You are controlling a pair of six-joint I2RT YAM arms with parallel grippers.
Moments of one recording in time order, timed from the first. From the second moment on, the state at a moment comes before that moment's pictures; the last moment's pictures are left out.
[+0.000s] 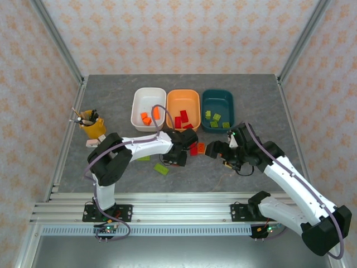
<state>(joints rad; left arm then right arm) -0.84 1.88 1.28 -0.87 -0.08 -0.72 0.51 0.94 0.84 -0.91 -0.37 0.86</state>
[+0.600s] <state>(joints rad) -0.62 2.02 1.92 -0.96 0.02 -0.69 0.51 1.06 1.09 -0.77 -0.18 0.87</state>
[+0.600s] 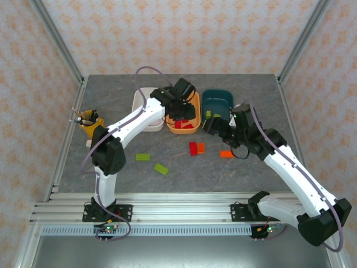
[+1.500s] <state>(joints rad) -0.54 2.36 2.12 -0.99 0.17 -0.73 0.51 1.17 1.11 -0.75 -0.13 0.90</state>
